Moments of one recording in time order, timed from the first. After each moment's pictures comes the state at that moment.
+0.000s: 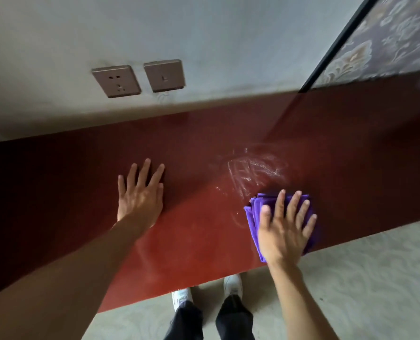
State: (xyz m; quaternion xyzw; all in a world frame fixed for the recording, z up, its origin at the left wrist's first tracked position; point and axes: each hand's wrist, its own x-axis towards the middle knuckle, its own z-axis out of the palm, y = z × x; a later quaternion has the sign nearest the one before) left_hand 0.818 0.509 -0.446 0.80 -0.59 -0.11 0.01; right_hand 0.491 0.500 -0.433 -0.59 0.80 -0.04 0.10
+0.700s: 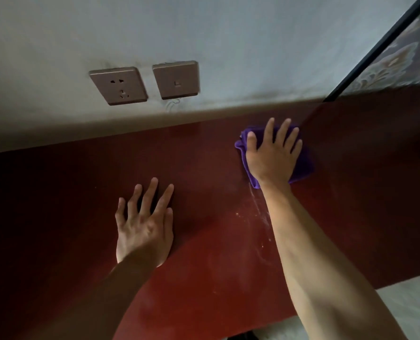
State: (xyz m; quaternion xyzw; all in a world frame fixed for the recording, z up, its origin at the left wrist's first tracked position) left_hand 0.825 0.514 -0.478 0.81 -0.59 -0.05 0.03; right_hand 0.608 0.288 -0.462 -0.67 0.74 -0.05 0.05
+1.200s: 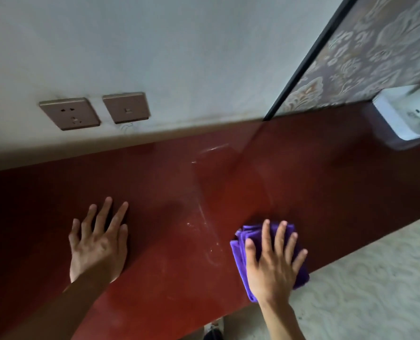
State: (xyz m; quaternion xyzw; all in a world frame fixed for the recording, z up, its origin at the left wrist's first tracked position) left_hand 0.821 0.514 -0.462 0.81 -0.58 -0.09 0.02; right_hand 0.460 0.493 -0.454 -0.61 0.79 0.03 0.05
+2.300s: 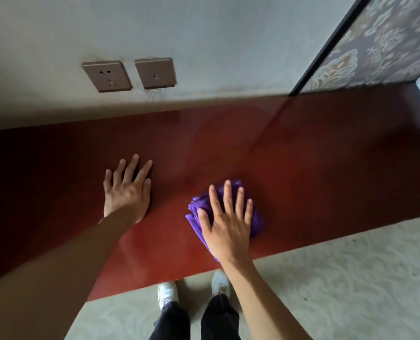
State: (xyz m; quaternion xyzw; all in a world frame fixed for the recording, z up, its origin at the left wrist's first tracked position) left_hand 0.821 0.513 -0.469 0.82 -0.57 -0.07 0.02; right_hand 0.554 0.515 -0.456 -0.78 0.62 -0.03 0.09
